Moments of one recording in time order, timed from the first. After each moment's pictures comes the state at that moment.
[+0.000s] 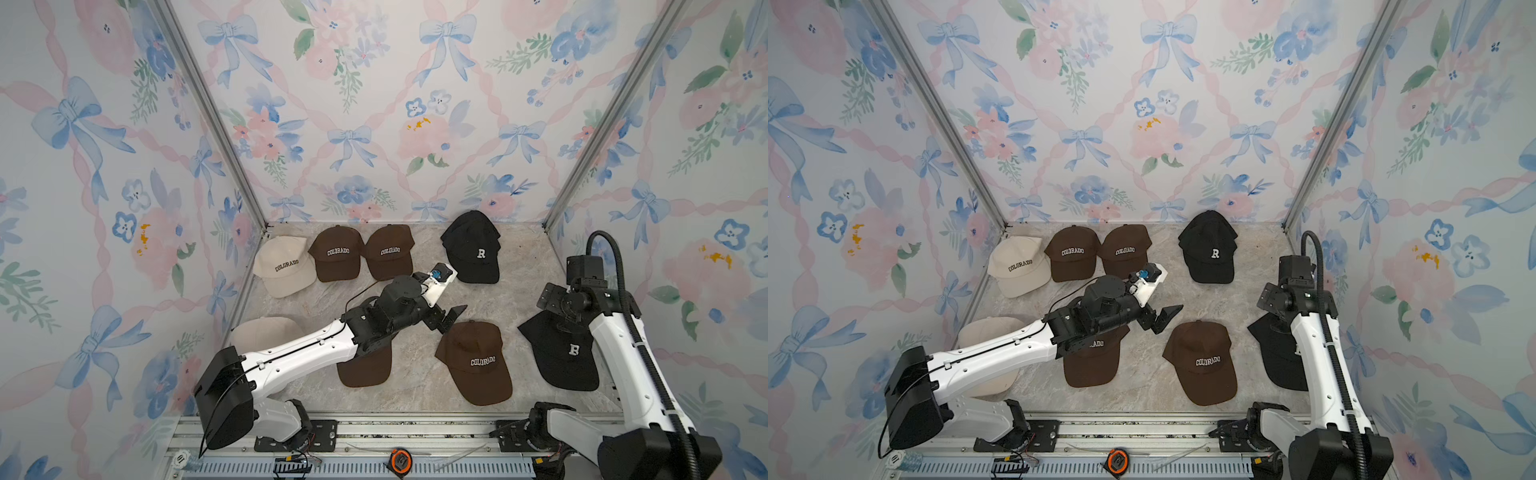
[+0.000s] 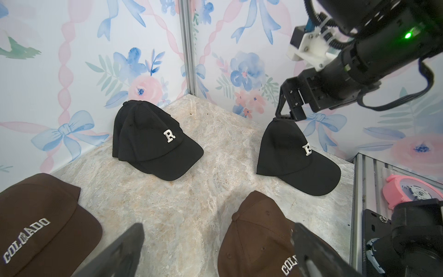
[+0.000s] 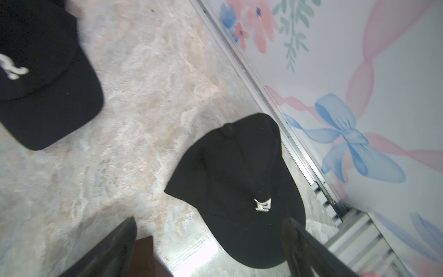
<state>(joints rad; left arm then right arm) -0.99 1.37 1.05 0.03 -0.03 -0.03 -0.13 1.11 1.07 -1.02 0.33 0.39</state>
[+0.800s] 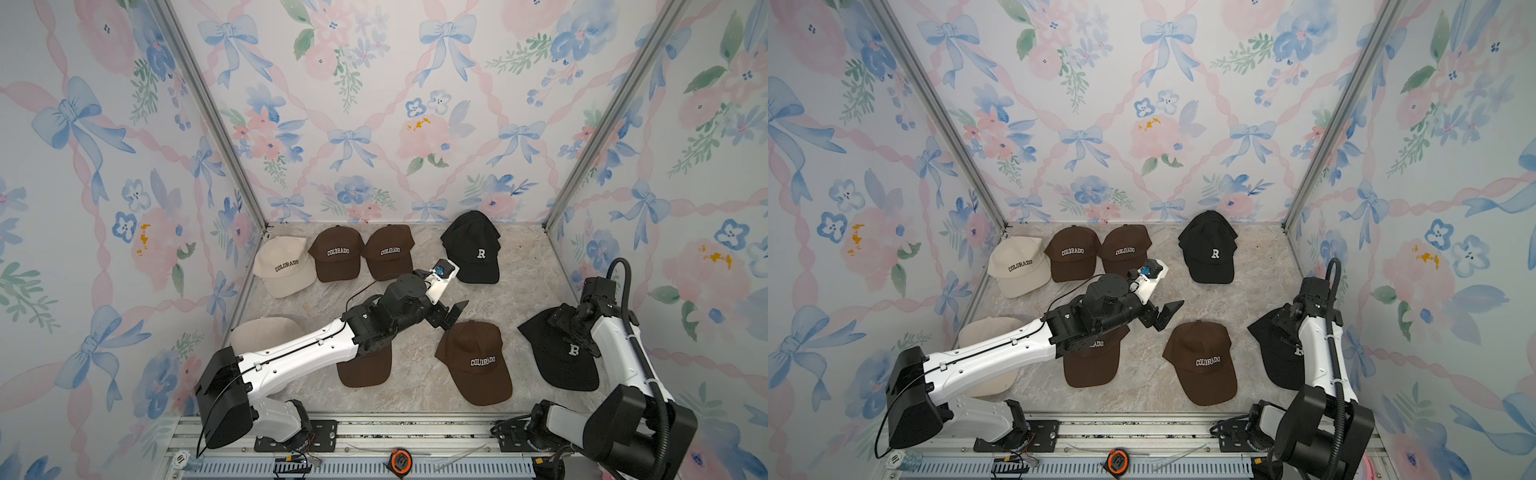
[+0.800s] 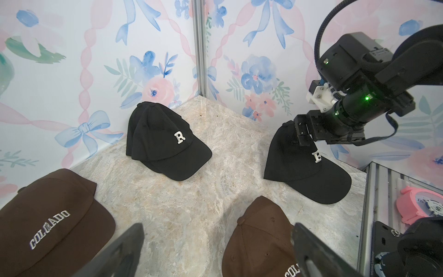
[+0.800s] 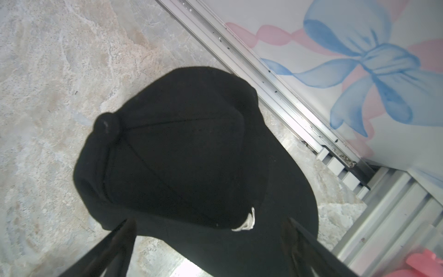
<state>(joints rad) -1.02 1.38 1.13 -0.03 -0.12 -0.05 -0.40 1.21 0.86 -0.82 0.21 0.39</state>
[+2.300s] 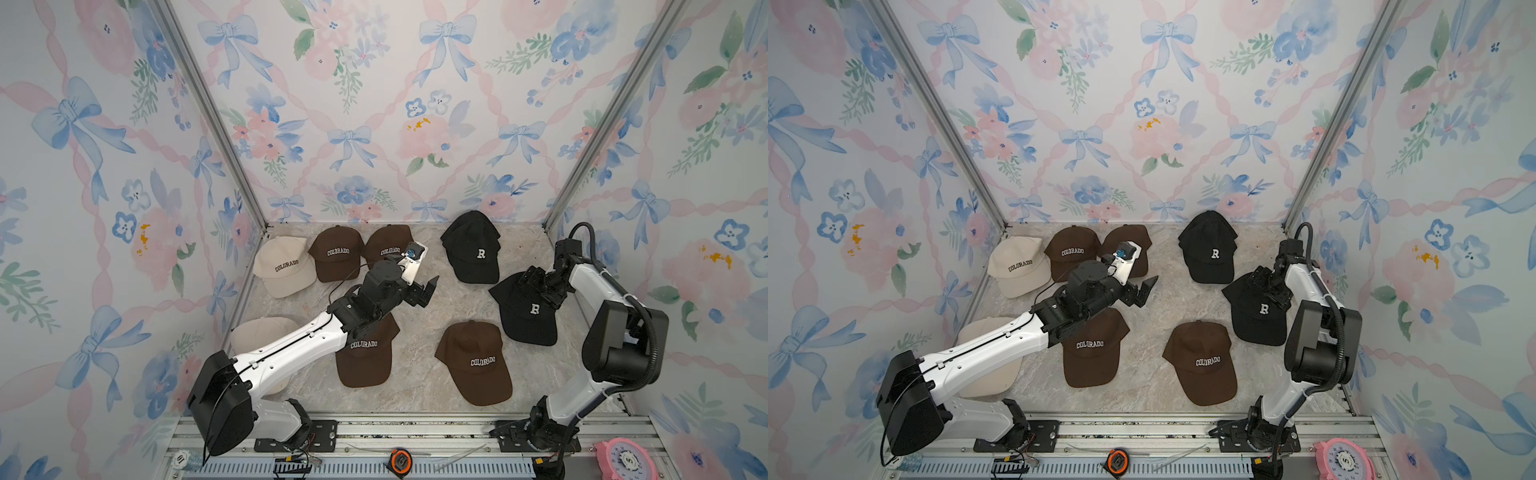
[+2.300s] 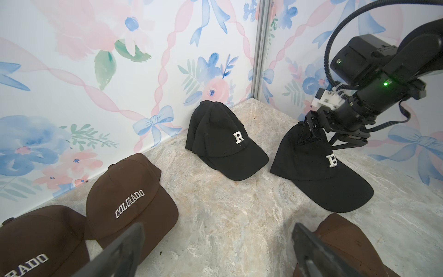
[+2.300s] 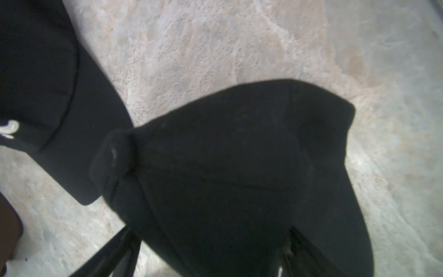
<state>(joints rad) -0.83 1.35 1.04 0.04 -0.17 0.00 -0.23 1.74 1.29 -0.78 -0.13 0.43</state>
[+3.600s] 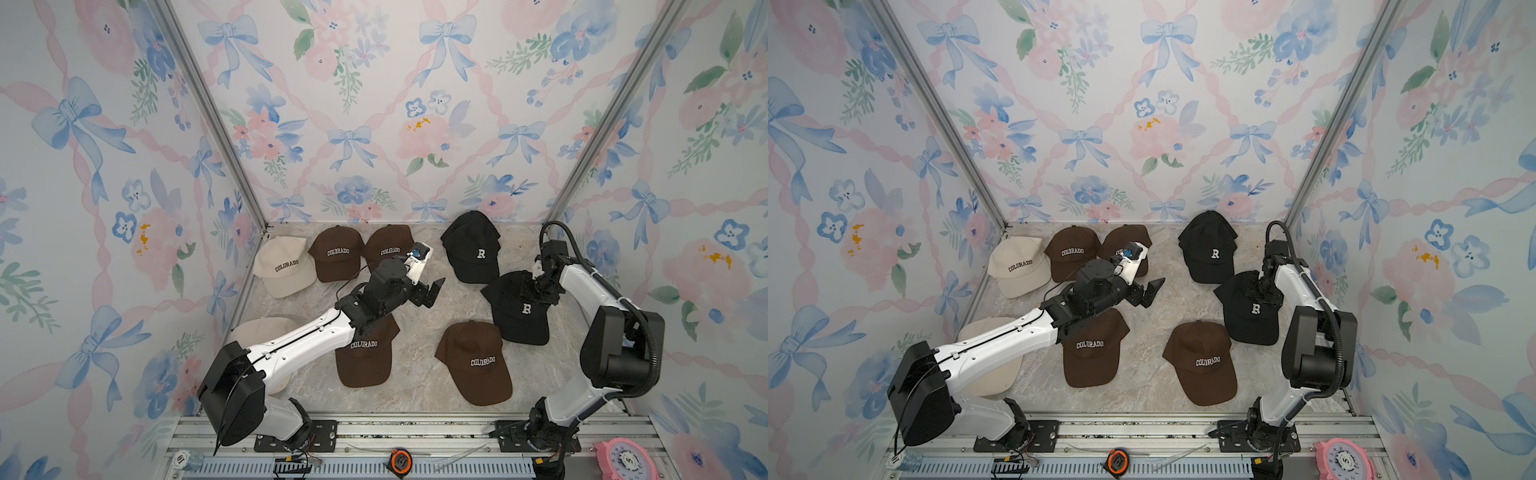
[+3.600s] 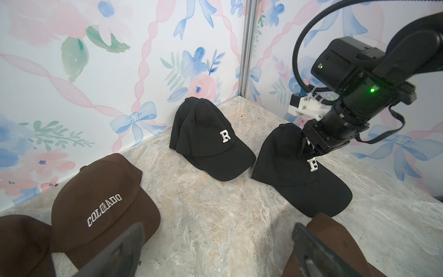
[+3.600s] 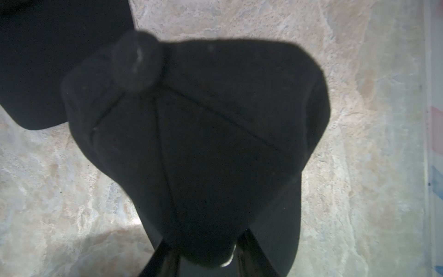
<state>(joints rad) -0.82 1.41 1.06 0.08 -0.10 -0.03 -0.14 1.69 1.24 -0.85 -0.01 0.15</state>
